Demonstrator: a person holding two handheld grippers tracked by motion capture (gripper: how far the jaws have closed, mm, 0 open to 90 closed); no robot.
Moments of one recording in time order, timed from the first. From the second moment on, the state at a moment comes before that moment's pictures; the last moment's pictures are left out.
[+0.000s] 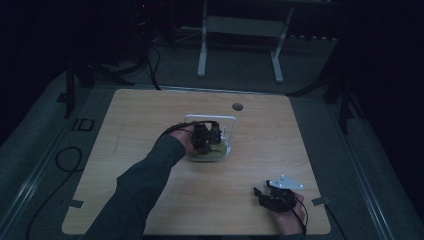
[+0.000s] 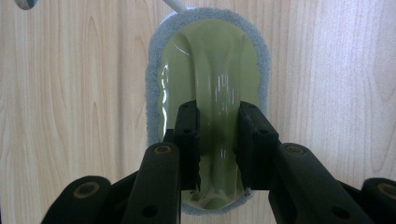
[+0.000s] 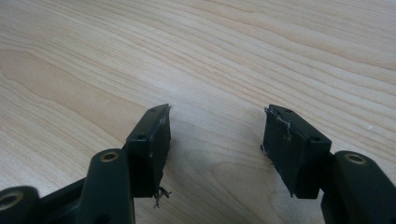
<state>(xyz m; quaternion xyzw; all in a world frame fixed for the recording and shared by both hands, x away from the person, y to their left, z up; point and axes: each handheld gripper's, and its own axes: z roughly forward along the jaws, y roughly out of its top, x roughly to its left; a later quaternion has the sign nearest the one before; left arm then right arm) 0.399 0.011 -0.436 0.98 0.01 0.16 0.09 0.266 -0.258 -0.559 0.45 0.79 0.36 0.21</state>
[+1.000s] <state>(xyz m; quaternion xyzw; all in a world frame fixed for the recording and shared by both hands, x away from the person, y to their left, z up) 0.413 0.004 -0.455 0.98 0.00 0.18 0.08 0.266 -0.259 -0.559 0.45 0.79 0.36 0.20</state>
